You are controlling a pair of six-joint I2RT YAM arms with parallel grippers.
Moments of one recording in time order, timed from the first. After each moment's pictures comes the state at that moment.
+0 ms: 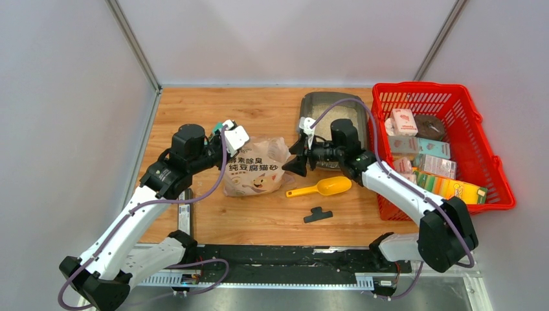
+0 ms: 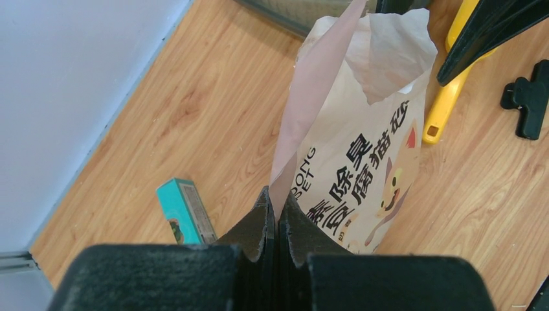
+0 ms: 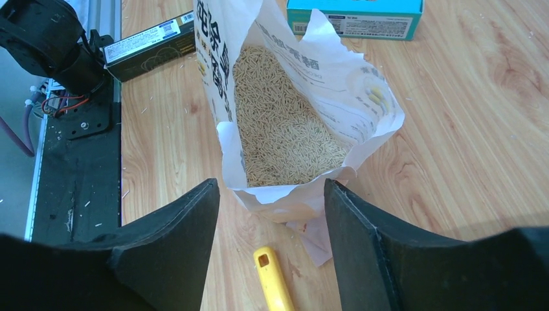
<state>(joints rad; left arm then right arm) -0.53 0.92 1.03 -0.51 0.25 0.49 0.54 1.31 0.89 0.06 -0.79 -0.16</state>
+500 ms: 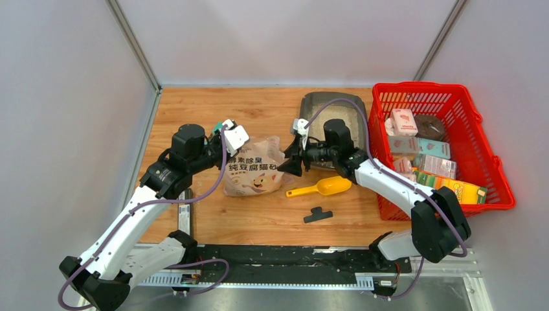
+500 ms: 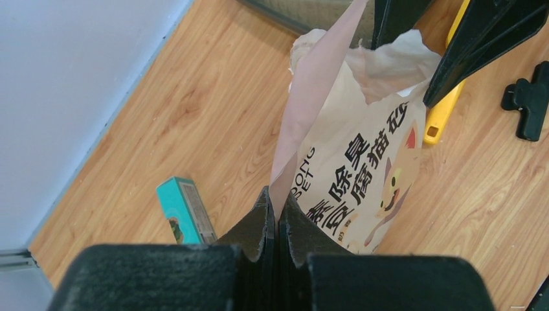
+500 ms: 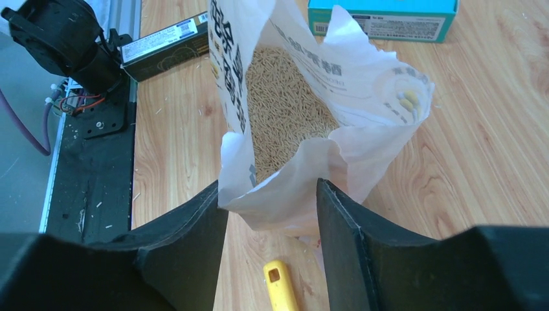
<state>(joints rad) -0.53 0.92 1.03 -0.51 0.25 0.48 0.57 1.39 0.90 0.12 -0.83 -0.14</state>
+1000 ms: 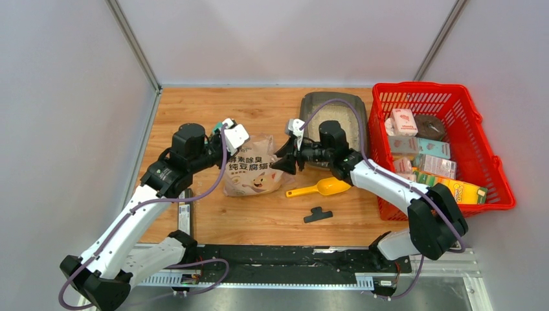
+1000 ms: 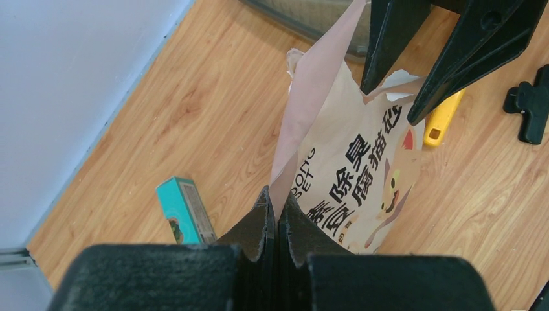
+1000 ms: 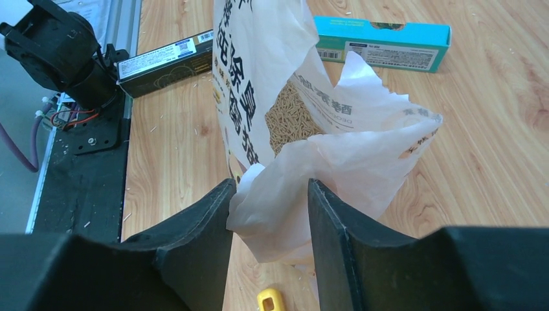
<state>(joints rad) -0.53 0.93 1.03 -0.50 0.24 0.47 0.62 1.42 0.90 0.24 -0.79 -0.10</state>
